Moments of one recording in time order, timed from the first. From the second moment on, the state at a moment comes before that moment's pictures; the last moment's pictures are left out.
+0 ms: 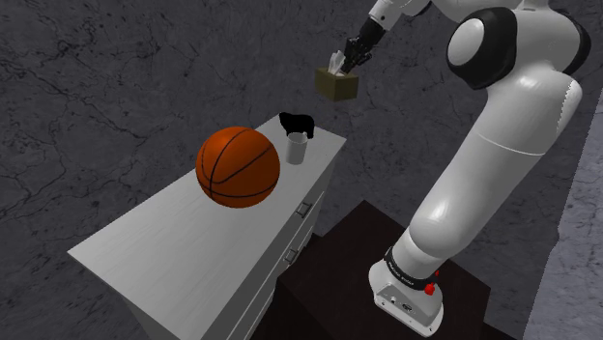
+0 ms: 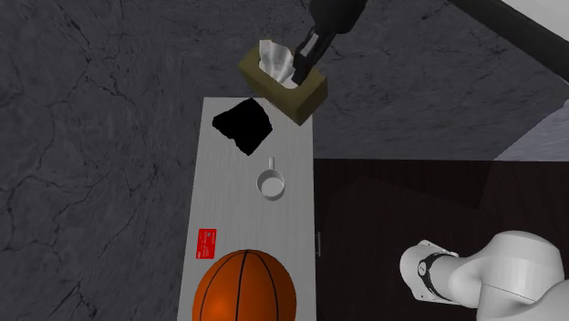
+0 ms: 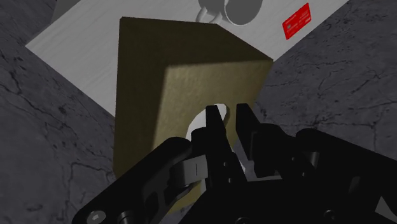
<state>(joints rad) -0.09 0.06 -0.59 -1.60 0.44 1.65 -0.44</state>
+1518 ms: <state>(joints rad) 0.01 -0.22 -0.45 -1.72 0.30 1.63 -0.17</state>
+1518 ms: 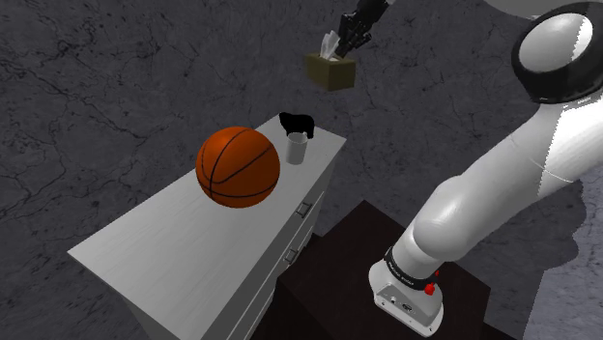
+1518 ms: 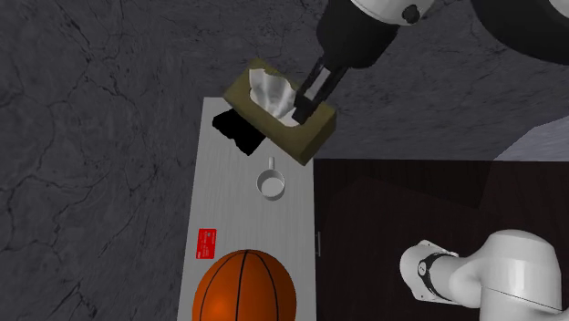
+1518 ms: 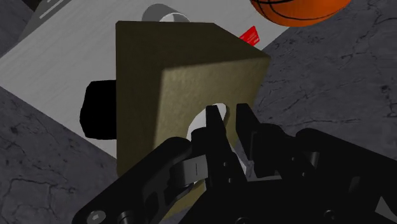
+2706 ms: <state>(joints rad) 0.08 -0.59 -0.07 -2.10 0.27 1.77 0.27</state>
